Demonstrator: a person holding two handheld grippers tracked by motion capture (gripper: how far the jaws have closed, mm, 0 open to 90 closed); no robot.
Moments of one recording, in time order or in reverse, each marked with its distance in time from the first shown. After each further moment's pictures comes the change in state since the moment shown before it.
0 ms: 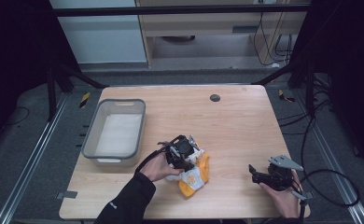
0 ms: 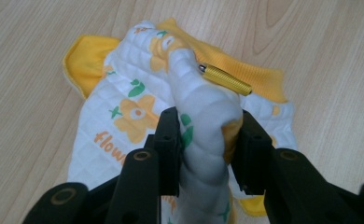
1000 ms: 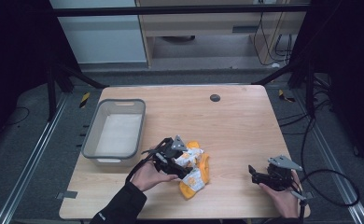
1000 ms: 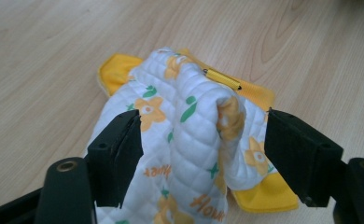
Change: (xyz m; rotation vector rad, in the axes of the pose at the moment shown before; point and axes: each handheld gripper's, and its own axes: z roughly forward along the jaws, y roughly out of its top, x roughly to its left) left arm -0.009 -0.036 -0.030 -0.247 0.070 -0.086; right arm 0.000 -0.001 0.001 0.010 -0.002 -0.004
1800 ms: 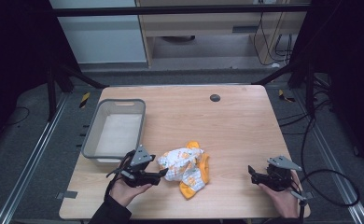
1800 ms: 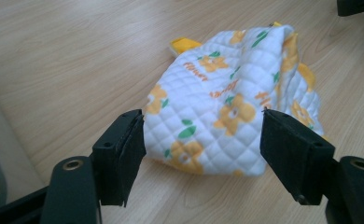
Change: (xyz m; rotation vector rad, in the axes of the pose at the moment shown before) left arm 0.013 -0.090 -0.037 -0.219 0.142 -0.182; right arm 0.001 -0.001 0.001 0.003 0.000 -0.012
